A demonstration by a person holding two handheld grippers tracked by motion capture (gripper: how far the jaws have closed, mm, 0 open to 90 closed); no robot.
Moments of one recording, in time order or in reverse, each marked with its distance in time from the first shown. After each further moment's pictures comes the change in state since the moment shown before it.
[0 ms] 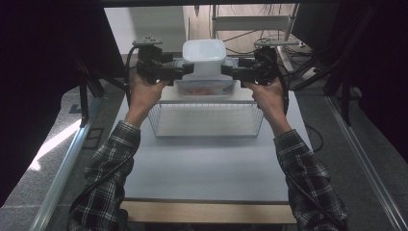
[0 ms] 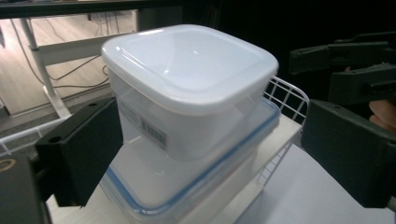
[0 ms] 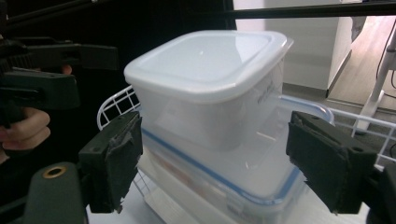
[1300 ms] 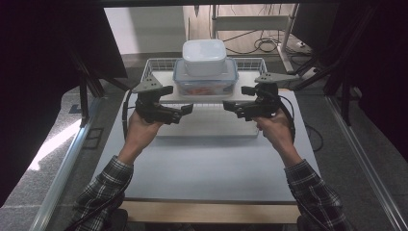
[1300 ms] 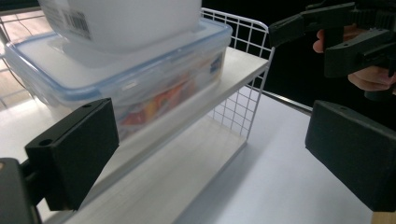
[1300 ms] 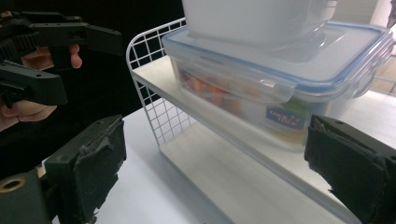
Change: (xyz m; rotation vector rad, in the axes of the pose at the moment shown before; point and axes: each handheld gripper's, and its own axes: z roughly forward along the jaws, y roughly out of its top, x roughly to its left) left arm -0.036 -0.079 -0.023 0.022 -0.052 0.123; right arm 0.015 -0.068 -0.023 0.054 0.079 -0.096
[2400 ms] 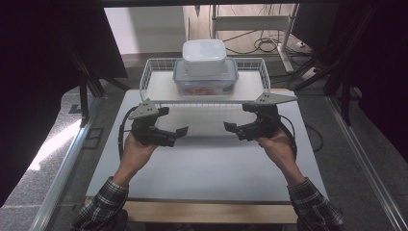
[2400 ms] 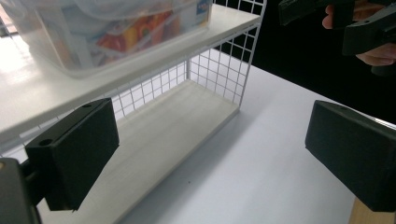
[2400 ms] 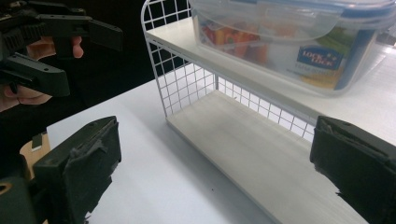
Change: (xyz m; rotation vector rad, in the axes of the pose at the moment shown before) left arm -0.016 -0.053 -0.013 0.031 -0.006 -0.016; right arm 0.019 -0.041 -0.010 0.040 0.011 -0.054
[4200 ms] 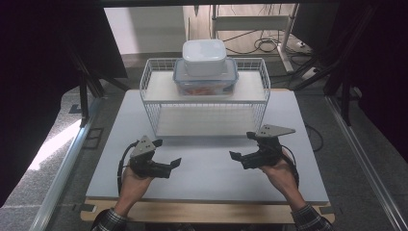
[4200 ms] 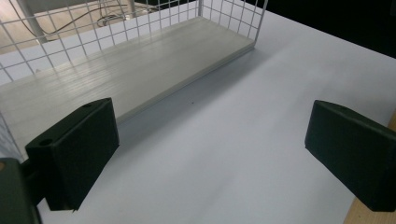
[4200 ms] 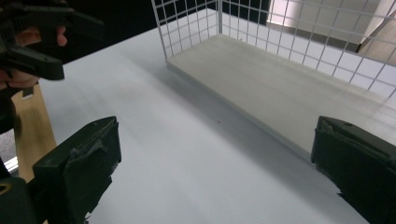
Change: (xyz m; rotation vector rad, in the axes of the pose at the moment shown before) left arm -0.014 -0.104 -0.002 0.069 0.074 -0.043; right arm 0.007 -0.086 -0.003 0.088 -0.008 0.009
